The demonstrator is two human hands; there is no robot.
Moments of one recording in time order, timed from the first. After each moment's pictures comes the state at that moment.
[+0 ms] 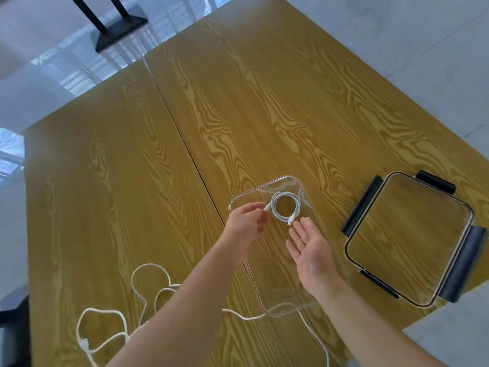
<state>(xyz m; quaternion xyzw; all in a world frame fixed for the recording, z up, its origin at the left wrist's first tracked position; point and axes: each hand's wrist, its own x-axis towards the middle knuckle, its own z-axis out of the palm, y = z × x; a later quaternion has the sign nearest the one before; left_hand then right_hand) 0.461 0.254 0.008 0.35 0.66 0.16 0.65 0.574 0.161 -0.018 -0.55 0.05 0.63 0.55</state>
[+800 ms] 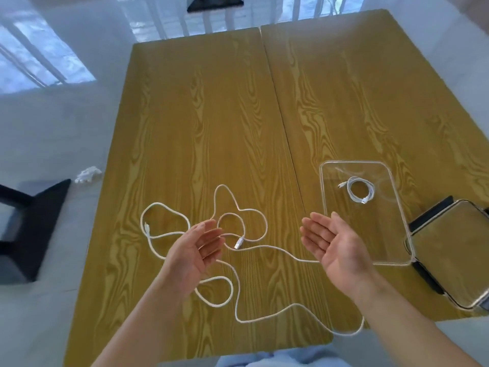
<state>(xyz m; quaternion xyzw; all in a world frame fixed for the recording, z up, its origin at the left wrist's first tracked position) 0.171 0.076 0.039 0.09 0.59 0.44 0.67 0.444 0.092 0.048 -0.57 -0.07 0.68 0.45</state>
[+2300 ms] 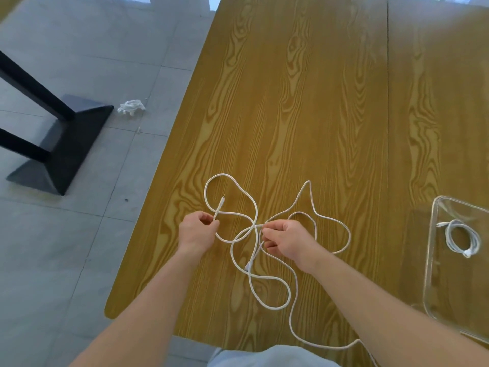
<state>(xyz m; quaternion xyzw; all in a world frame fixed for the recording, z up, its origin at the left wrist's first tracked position) 0.018 0.076 -0.062 0.24 0.87 0.21 0.37 0.218 0.144 -0.022 -0.62 -0.43 0.65 0.00</state>
